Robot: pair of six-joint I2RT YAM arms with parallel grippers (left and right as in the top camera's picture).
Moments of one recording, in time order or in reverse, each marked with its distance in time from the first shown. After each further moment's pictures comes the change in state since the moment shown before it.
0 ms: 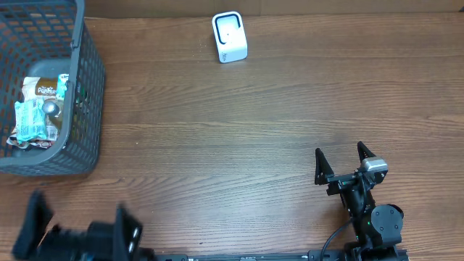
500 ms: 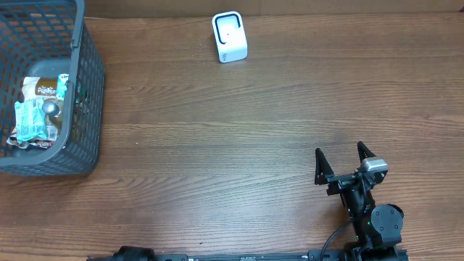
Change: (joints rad) left arm 0.000 0.000 0.066 0.348 0.048 0.010; right arm 0.000 0.000 0.000 0.001 0.000 0.000
